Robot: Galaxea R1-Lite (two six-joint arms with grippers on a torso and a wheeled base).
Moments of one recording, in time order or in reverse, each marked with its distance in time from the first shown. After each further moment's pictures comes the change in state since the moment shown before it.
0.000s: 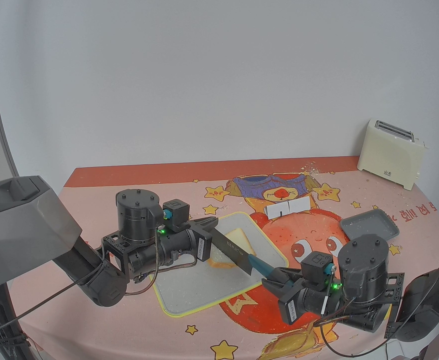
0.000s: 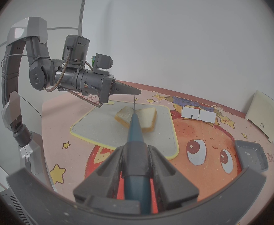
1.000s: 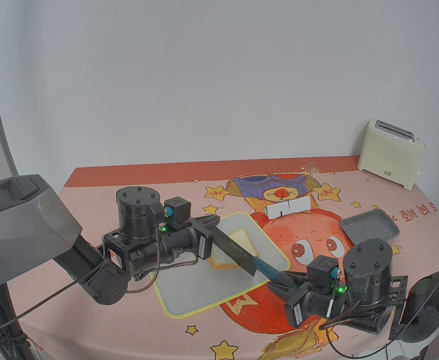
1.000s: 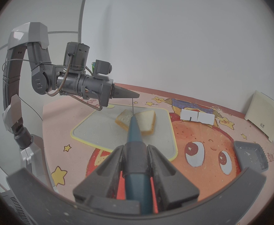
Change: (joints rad) left arm -0.006 -0.012 -0.028 -0.007 -0.015 -0.001; right arm -0.008 -0.011 0.046 0.003 0.000 0.006
